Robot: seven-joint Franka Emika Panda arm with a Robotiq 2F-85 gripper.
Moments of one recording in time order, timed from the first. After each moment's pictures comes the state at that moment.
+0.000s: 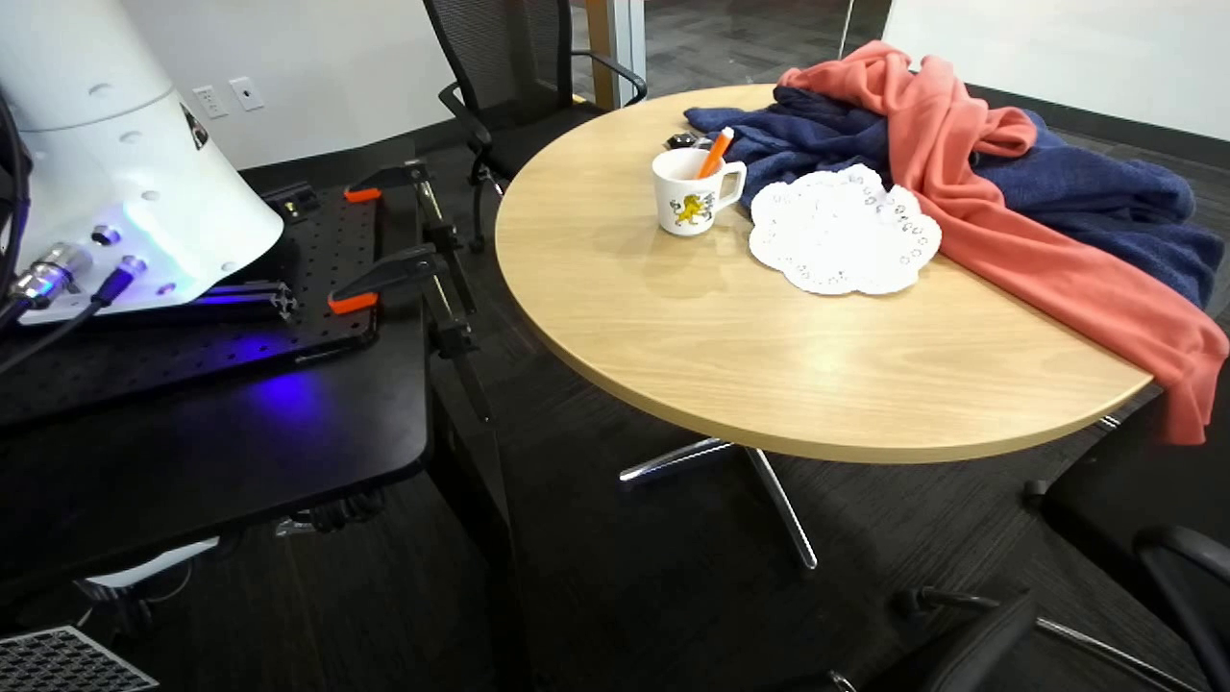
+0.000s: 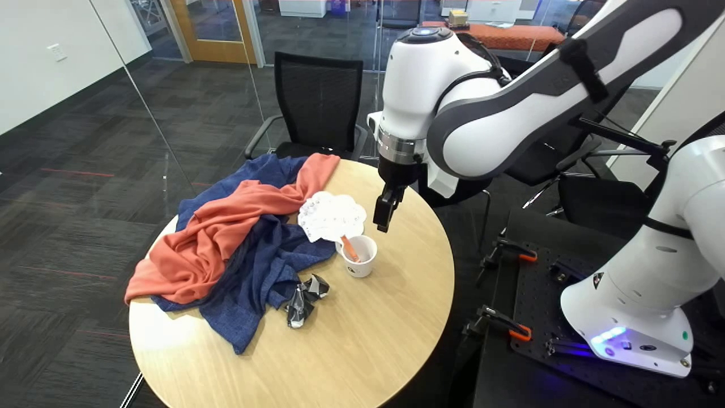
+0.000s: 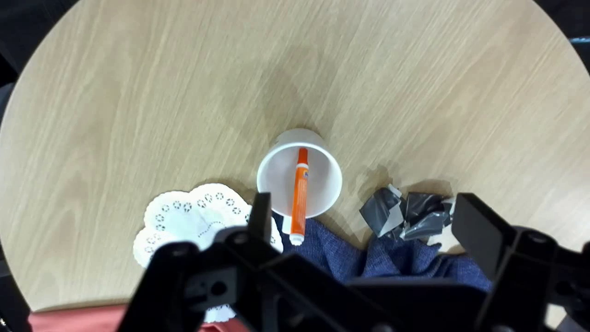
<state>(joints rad) 0.06 -0.09 0.06 -2.53 0.01 2.50 0.07</state>
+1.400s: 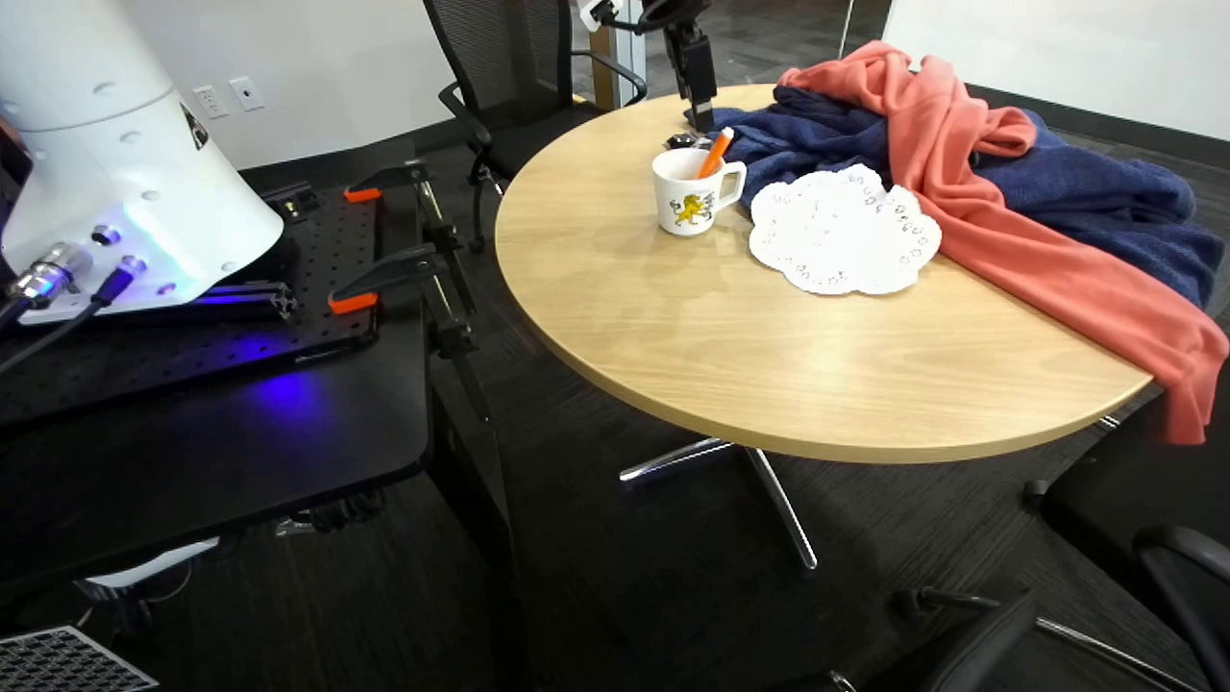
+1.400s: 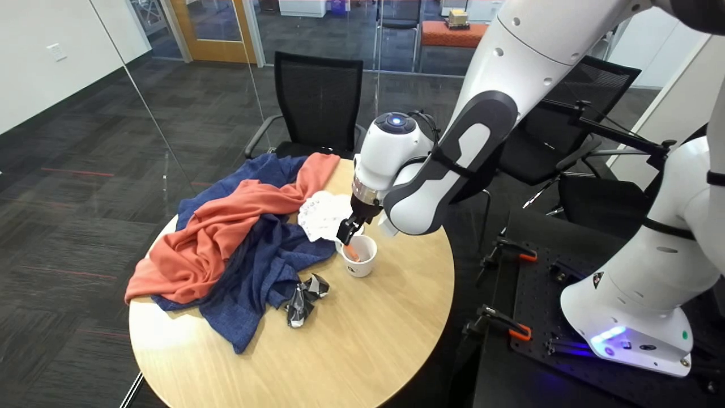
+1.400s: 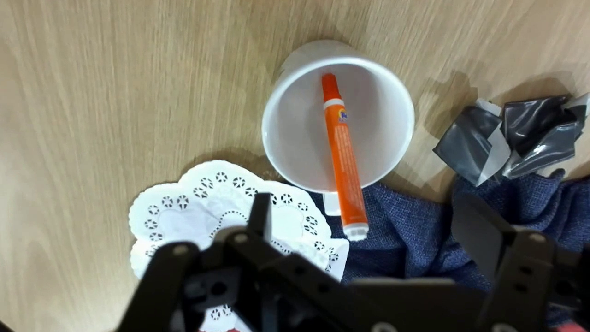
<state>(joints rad) 0.12 0.41 -0.05 -2.38 0.03 3.02 0.25</state>
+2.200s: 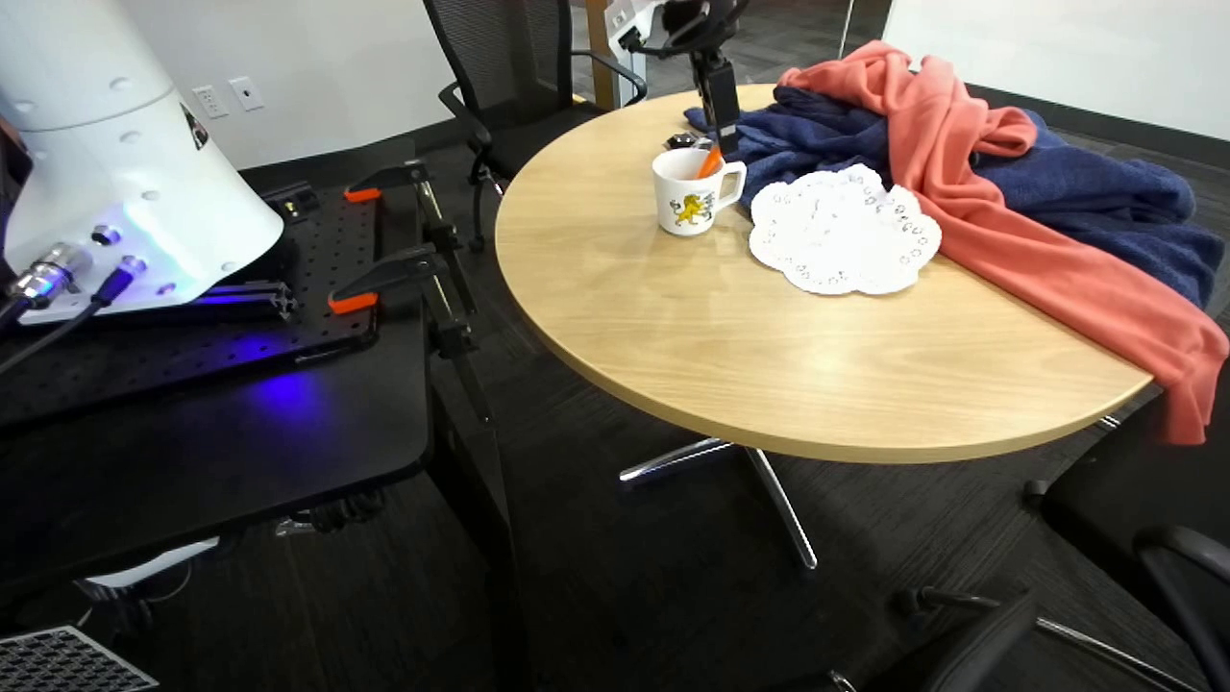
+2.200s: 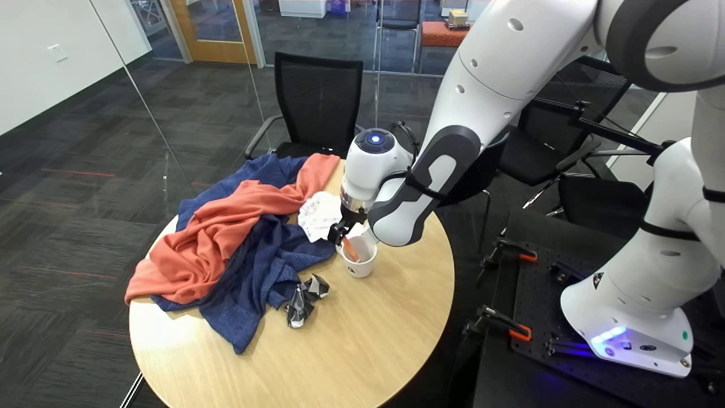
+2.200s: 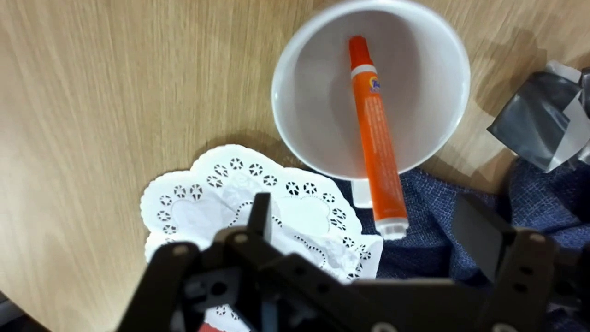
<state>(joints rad) 0.30 0.55 -0.23 -2.26 0.03 3.03 0.34</state>
